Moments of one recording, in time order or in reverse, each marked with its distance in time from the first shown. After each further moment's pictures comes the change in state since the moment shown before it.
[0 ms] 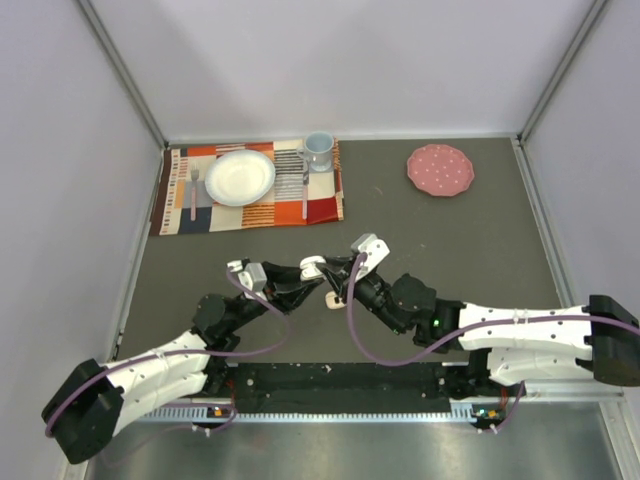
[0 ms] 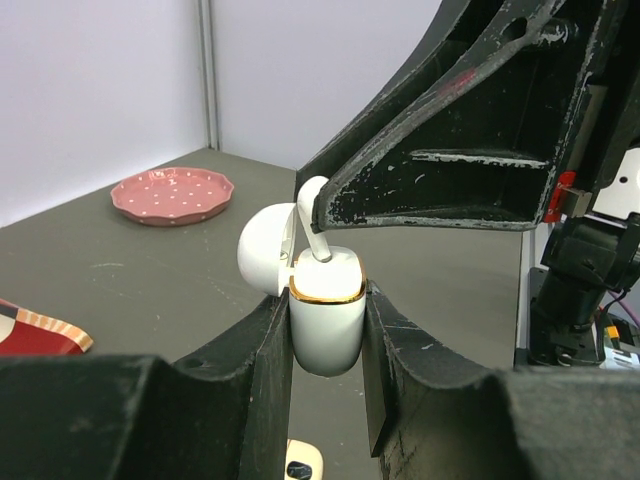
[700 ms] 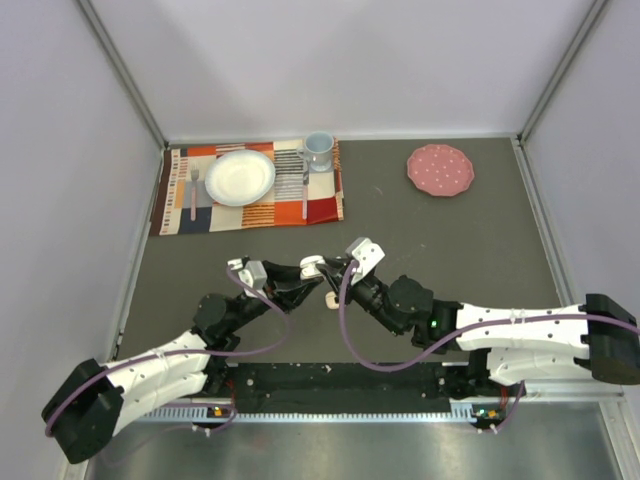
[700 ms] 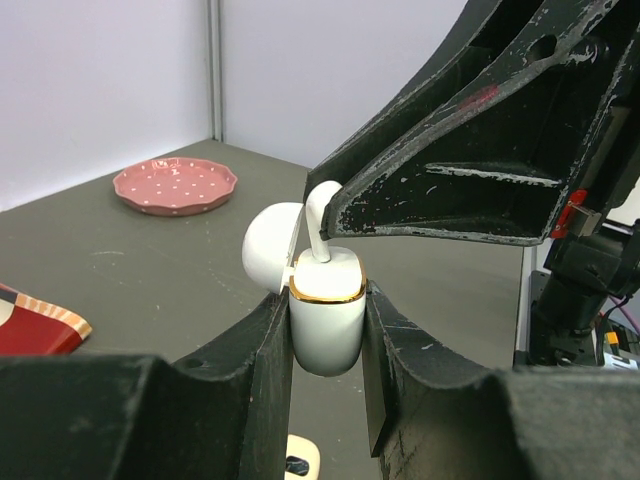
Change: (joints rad) left arm -0.002 0.001 0.000 -0.013 -0.028 -0.021; right arm 0.012 0.016 0.000 0.010 0.012 -0.080
